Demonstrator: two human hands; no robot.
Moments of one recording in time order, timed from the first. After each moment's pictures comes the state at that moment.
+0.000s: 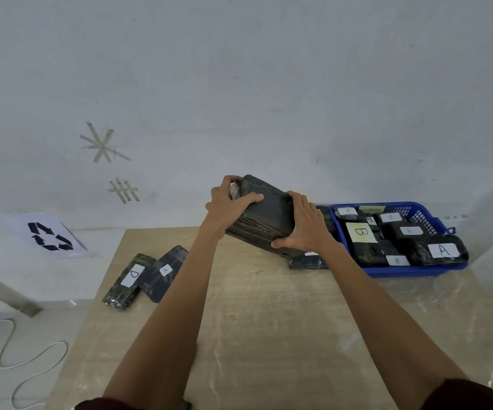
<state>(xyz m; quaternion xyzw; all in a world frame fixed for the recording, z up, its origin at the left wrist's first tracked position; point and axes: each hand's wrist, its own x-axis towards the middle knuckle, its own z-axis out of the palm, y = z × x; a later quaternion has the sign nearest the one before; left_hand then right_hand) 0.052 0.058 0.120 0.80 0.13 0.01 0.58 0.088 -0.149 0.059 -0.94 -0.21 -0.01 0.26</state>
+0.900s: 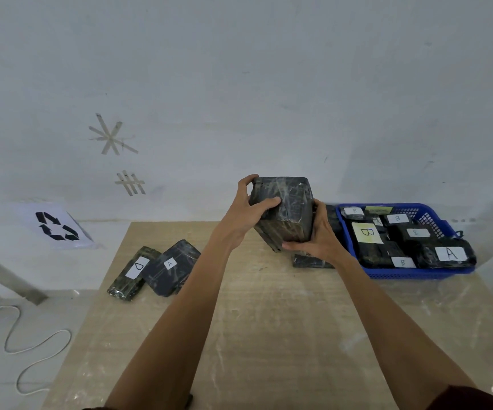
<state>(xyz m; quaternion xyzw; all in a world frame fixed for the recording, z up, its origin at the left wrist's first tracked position) 0.029 0.033 0.122 0.70 0.05 -0.04 0.71 0.083 -0.171 0.022 -0.83 -0.19 0.01 0.52</state>
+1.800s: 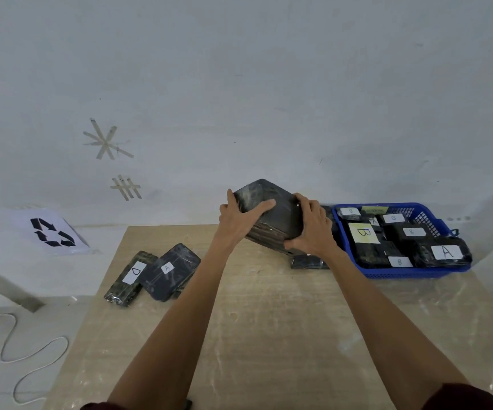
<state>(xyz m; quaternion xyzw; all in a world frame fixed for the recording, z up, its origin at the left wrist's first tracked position) 0.034 0.037 0.104 0.80 0.16 -0.04 0.57 0.084 -0.155 0.043 -0.94 -0.16 -0.04 0.31</state>
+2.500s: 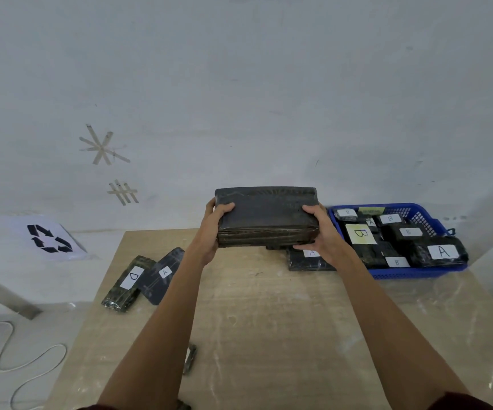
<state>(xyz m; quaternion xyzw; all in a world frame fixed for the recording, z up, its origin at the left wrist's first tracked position) 0.029 0.077 0.082 0.60 0.16 -0.02 0.78 0.077 -0.171 0.063 -0.61 0.09 0.19 0.76</state>
